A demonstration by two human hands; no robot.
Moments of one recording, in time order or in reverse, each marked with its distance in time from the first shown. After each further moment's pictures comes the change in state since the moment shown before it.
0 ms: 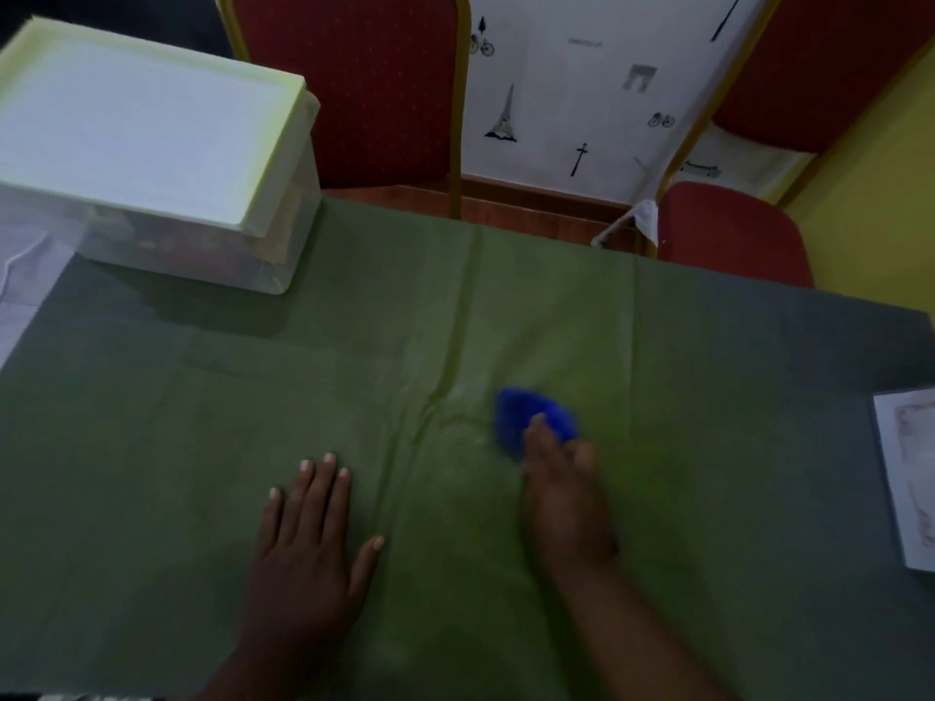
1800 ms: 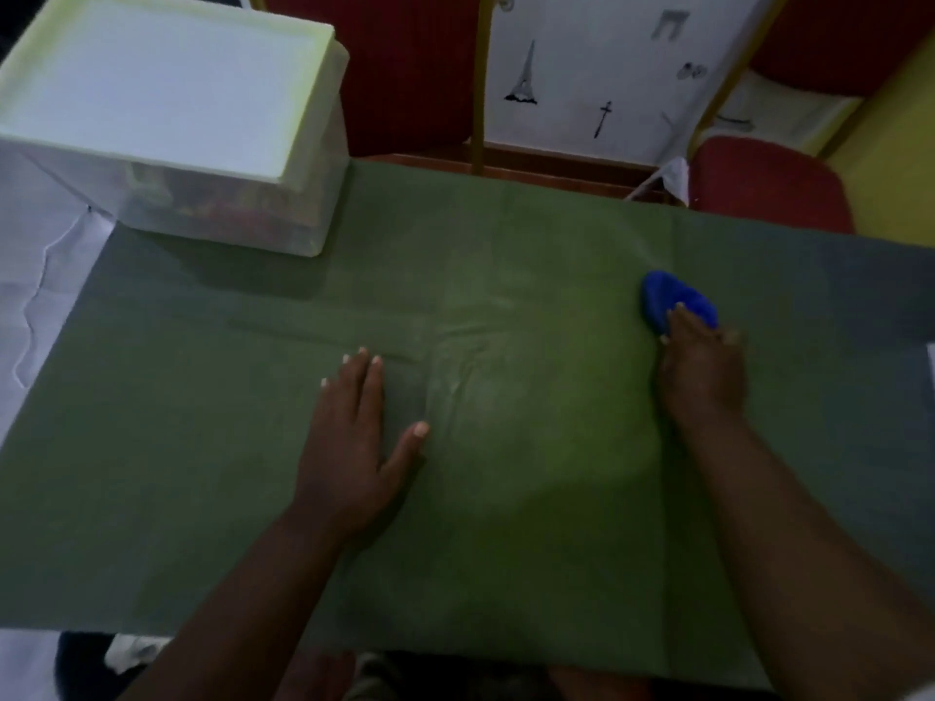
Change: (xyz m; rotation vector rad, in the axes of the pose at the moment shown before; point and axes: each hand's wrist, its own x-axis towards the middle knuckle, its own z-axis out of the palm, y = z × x) left_hand 0.052 -0.003 -0.039 -0.259 0.075 0.051; right_hand 0.097 0.074 -0.035 -0.100 0.038 0.074
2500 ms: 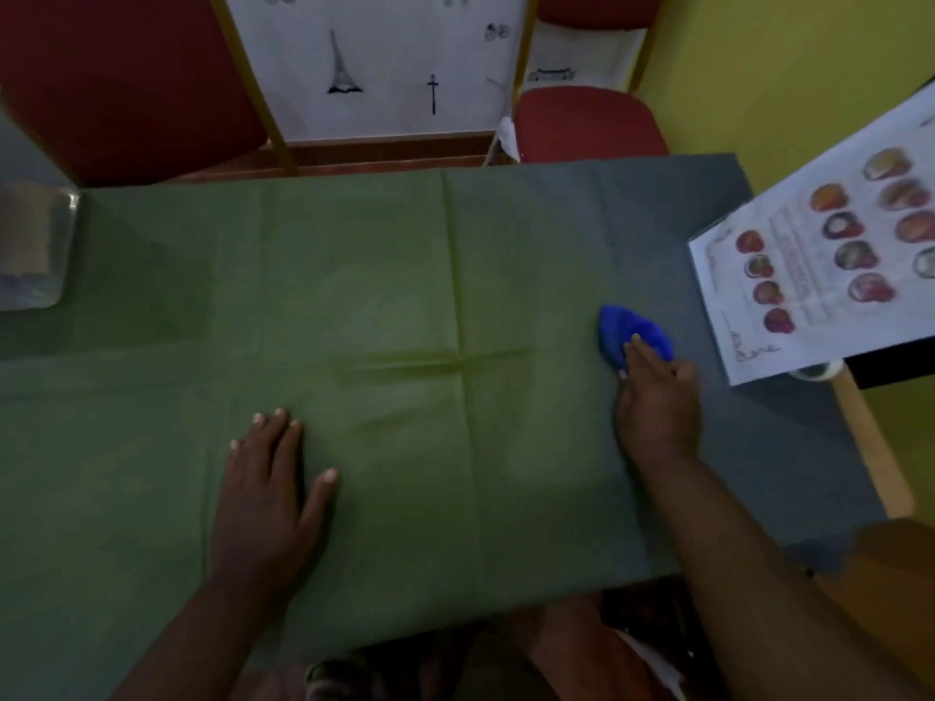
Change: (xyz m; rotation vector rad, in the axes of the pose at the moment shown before) left_hand -0.029 0.103 0.074 0.133 -0.061 0.092; right_hand -0.115 0.191 -0.028 -0.110 0.105 0.241
